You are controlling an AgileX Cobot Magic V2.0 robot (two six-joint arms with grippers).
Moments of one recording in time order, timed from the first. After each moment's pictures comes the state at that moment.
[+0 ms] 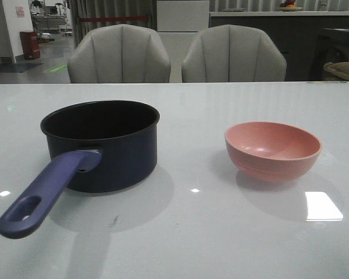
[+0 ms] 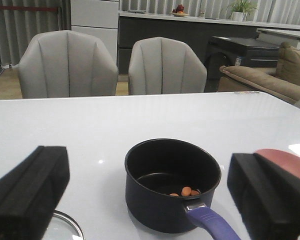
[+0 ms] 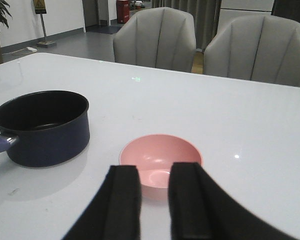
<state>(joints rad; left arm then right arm) -0.32 0.13 -0.34 -0.07 0.33 -0.04 0.36 0.11 -0.20 0.16 0.23 -0.11</state>
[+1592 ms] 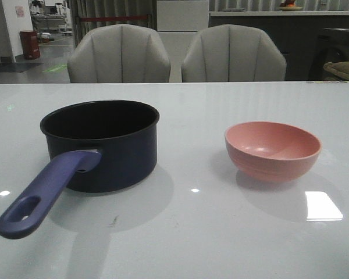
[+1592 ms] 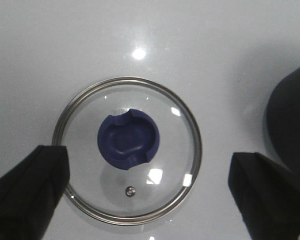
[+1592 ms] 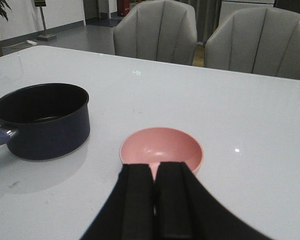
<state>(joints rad) 0.11 1.24 -0.91 -0.07 0.67 -0.04 0.36 0.11 -0.20 0.16 0.26 -0.11</state>
